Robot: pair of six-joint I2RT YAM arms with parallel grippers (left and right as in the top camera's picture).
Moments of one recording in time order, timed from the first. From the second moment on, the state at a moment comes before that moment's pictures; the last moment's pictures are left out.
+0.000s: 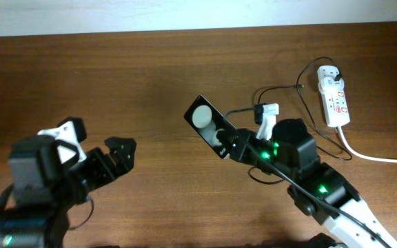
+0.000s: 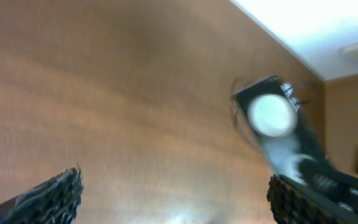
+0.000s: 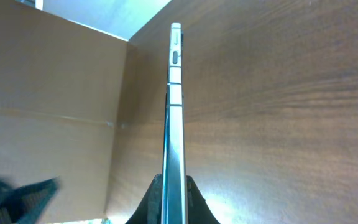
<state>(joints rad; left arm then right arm) 0.03 0.88 1.23 -1.15 0.37 -0.52 0.53 0.98 0.81 -0.30 -0.33 0.96</state>
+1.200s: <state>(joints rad) -0.23 1.30 0.87 -0.25 0.74 -1.48 0.62 1.18 0.58 0.34 -0.37 1.93</state>
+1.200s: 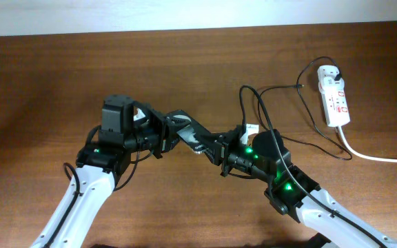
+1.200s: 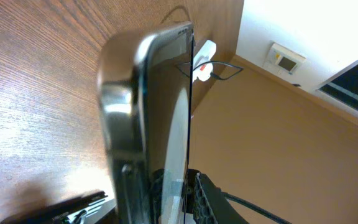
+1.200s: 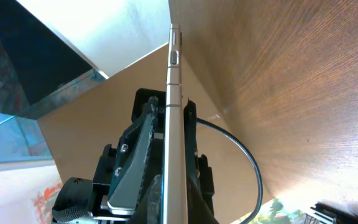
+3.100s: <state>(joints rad) -0.13 1.31 0.86 -0.54 0.74 -0.80 0.17 2.20 1.57 -0.51 0.17 0.54</state>
